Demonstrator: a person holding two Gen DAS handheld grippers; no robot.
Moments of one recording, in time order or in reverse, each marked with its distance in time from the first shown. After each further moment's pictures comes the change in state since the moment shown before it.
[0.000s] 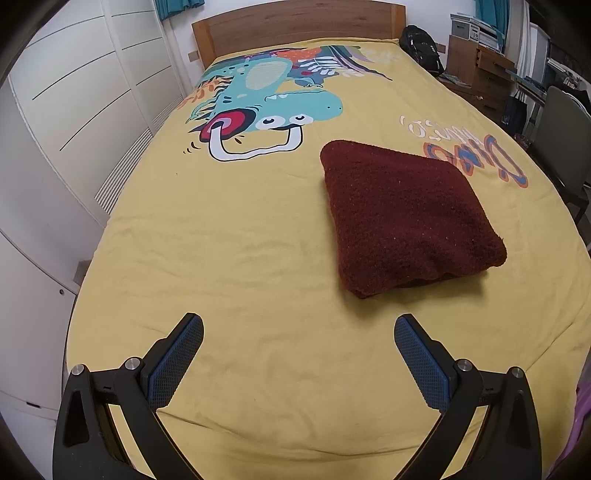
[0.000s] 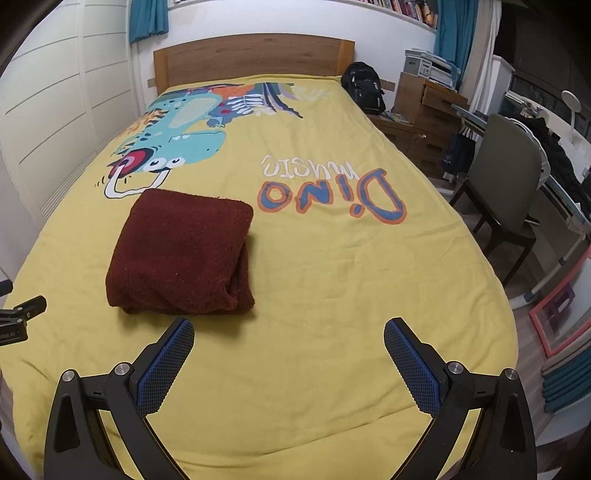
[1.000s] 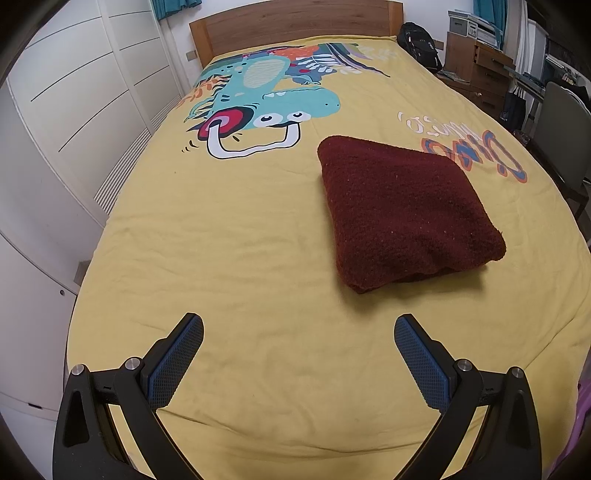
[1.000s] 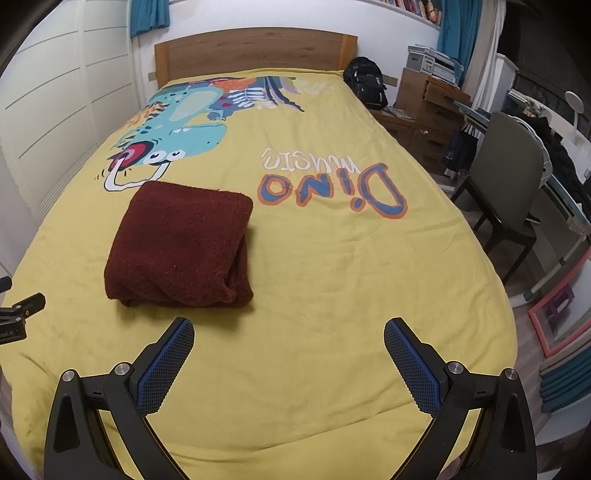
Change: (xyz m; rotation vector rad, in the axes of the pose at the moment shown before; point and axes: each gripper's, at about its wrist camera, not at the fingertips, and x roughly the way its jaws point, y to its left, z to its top) left arm 0.003 -0.002 -0.002 0.013 0.007 -0.003; right arm 0.002 0.000 -0.002 -0.009 0.026 0.000
